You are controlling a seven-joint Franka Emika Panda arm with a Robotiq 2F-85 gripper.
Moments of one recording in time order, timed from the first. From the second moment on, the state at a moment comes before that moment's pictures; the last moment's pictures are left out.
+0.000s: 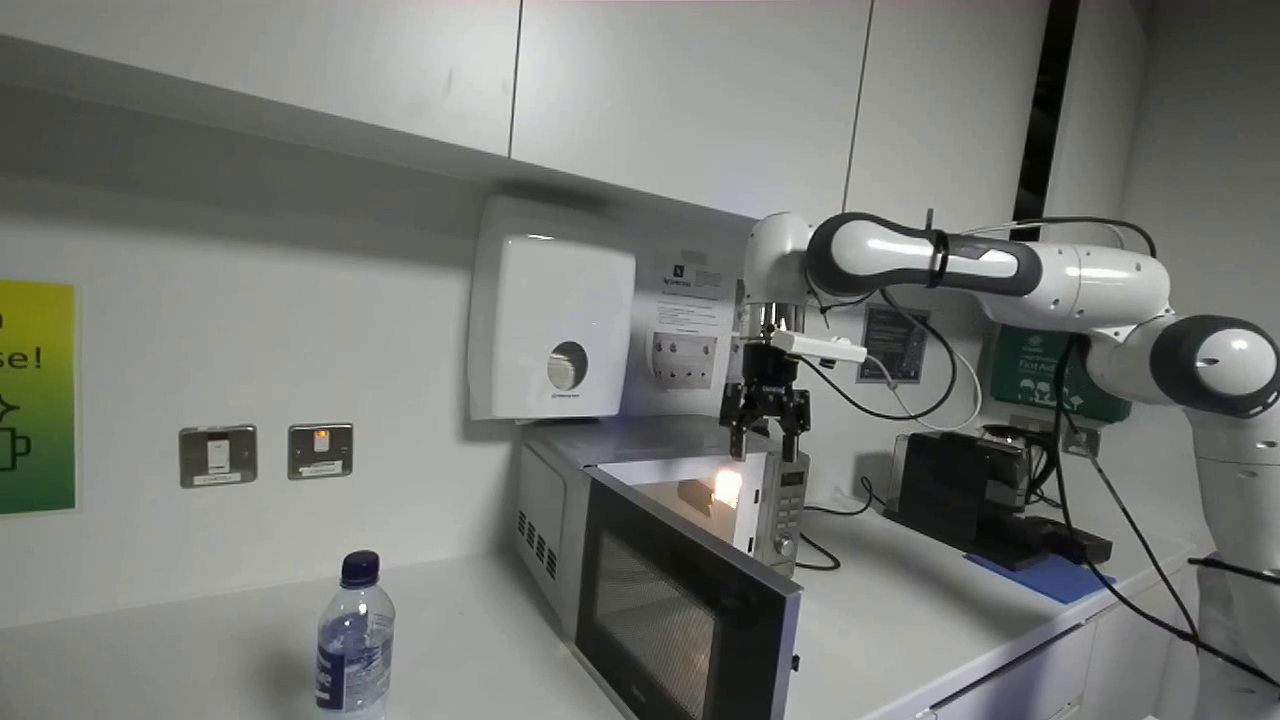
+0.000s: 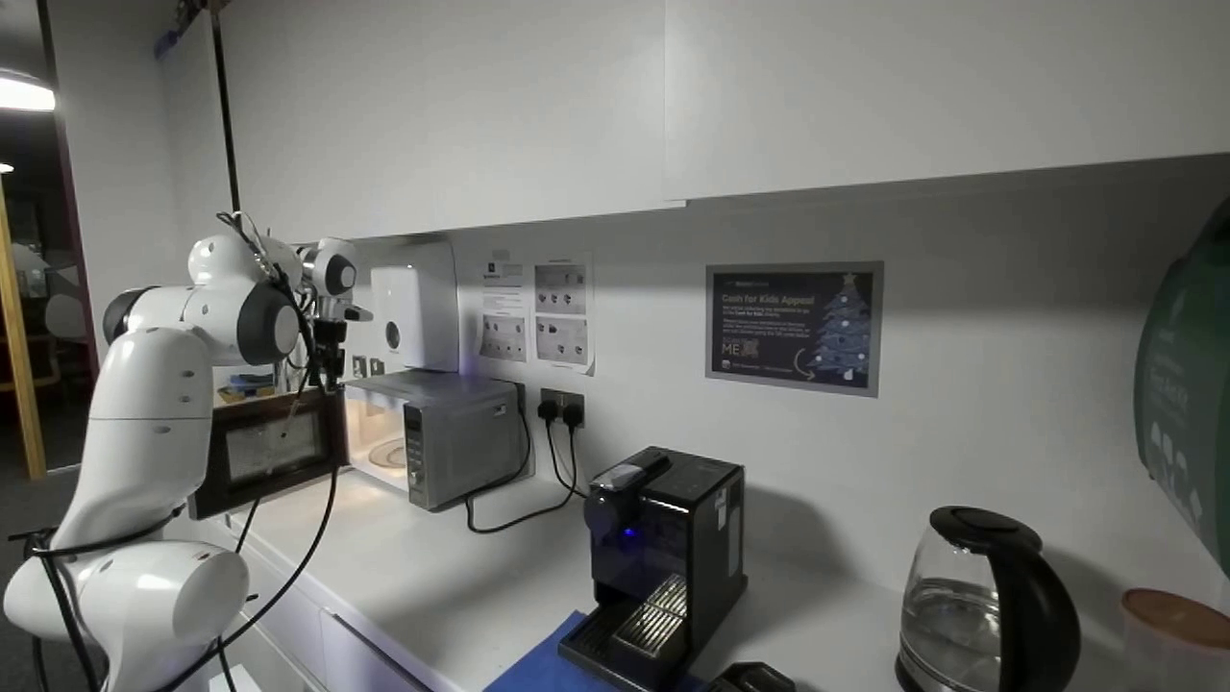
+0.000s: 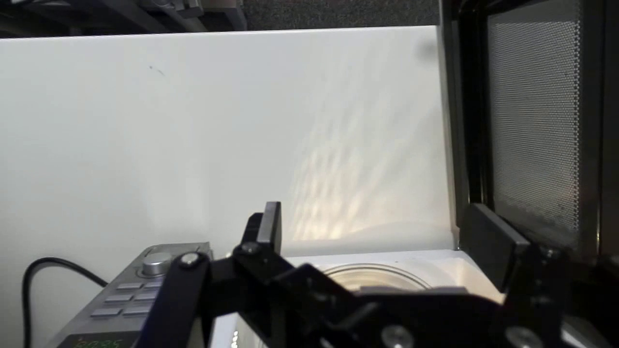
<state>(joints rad) 0.52 0.24 0.31 -1.34 0.08 1.54 0.83</state>
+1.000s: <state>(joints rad) 0.46 -0.20 0.35 -1.60 -0.03 1.54 0.85</state>
